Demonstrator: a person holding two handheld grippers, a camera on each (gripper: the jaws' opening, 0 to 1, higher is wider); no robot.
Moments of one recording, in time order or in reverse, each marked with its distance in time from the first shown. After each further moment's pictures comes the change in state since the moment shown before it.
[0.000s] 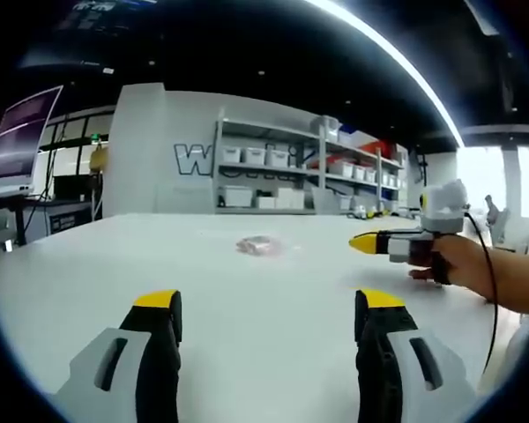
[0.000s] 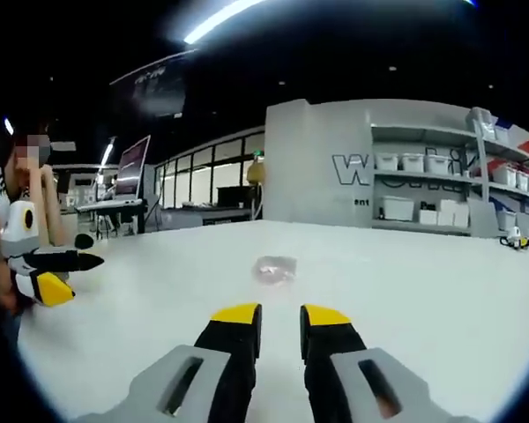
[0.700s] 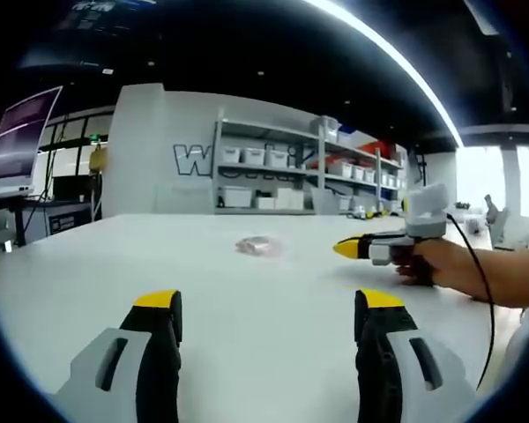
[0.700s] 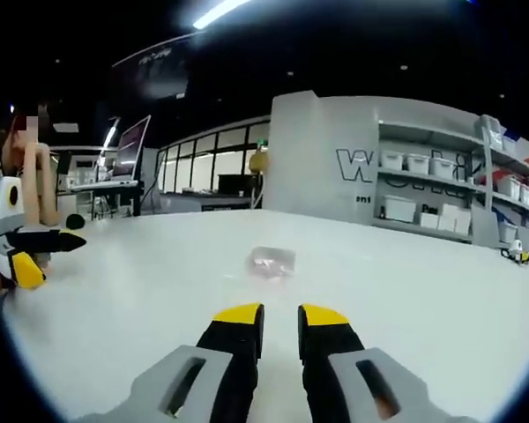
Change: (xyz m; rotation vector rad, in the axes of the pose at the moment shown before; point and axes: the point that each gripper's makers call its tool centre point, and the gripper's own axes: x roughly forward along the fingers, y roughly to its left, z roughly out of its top) left arm -0.001 0.001 0.000 0.002 -0.002 -0.003; right arm 0.029 -0.009 -0.005 -0.085 0.040 -0.005
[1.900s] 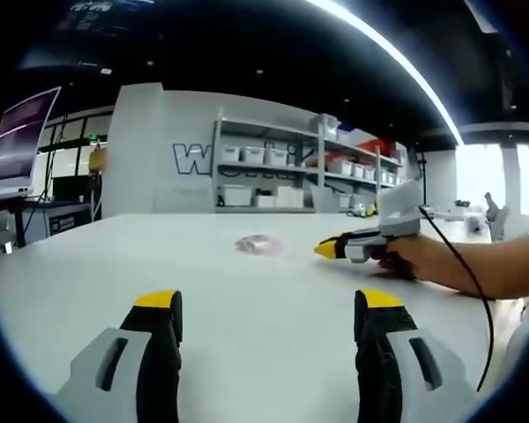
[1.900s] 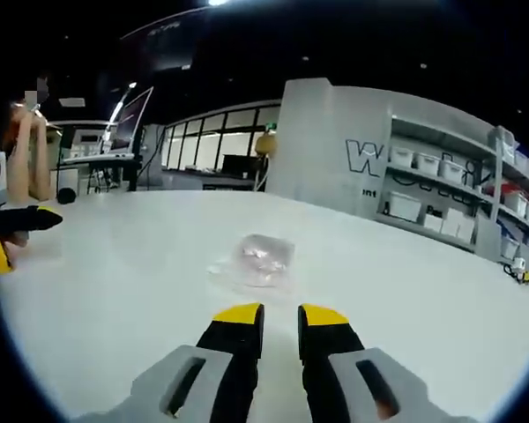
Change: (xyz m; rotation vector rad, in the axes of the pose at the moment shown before) left arm 0.001 -0.002 -0.001 0.007 0.008 0.000; right arm 0.048 -0.019 -0.009 -0.087 0.079 0.003
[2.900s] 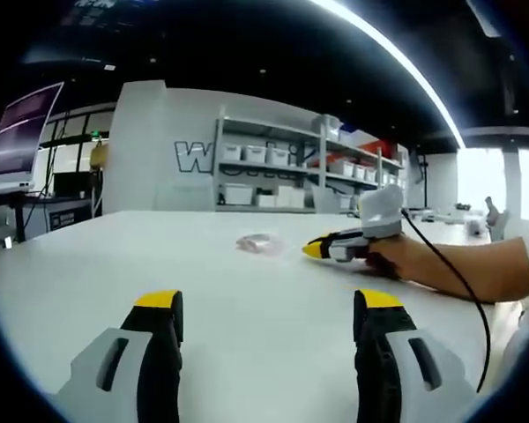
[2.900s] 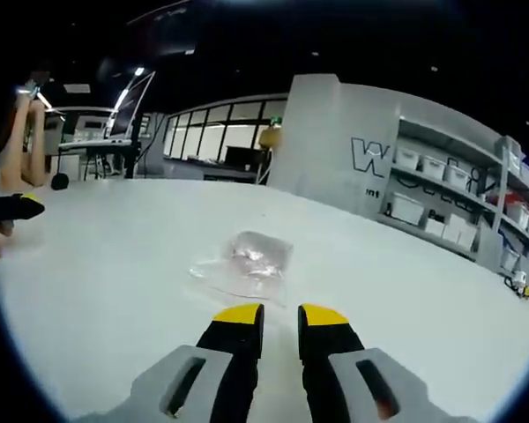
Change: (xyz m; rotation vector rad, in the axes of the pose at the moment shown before) left arm 0.001 0.002 0.000 -0.019 0.004 0.001; right arm 0.026 -0.005 -0.001 -0.053 0.030 0.001
